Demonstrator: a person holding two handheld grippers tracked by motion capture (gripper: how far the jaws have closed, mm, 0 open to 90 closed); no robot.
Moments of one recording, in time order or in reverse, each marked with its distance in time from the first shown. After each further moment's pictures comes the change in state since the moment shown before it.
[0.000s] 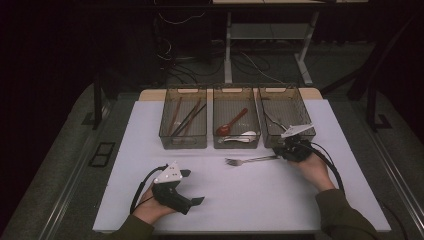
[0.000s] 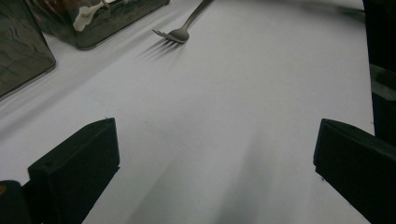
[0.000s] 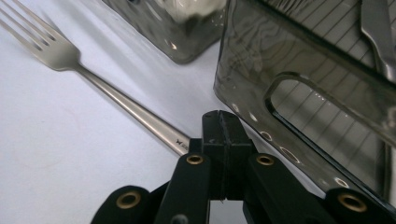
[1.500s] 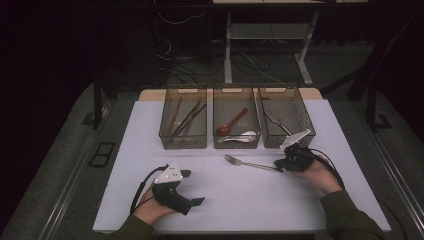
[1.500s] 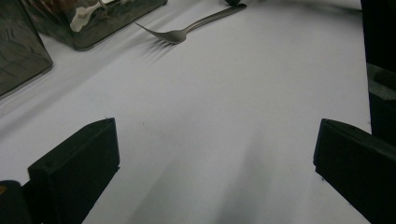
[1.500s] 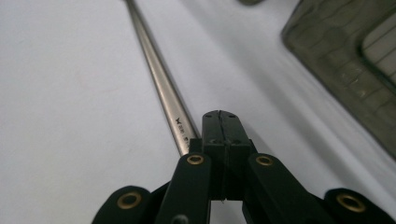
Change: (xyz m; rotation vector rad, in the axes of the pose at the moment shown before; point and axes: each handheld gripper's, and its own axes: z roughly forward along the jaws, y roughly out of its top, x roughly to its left) left arm -0.001 0.001 0.000 0.001 -0.006 0.005; right arm 0.017 -0.012 -0.011 0.144 0.120 -0.106
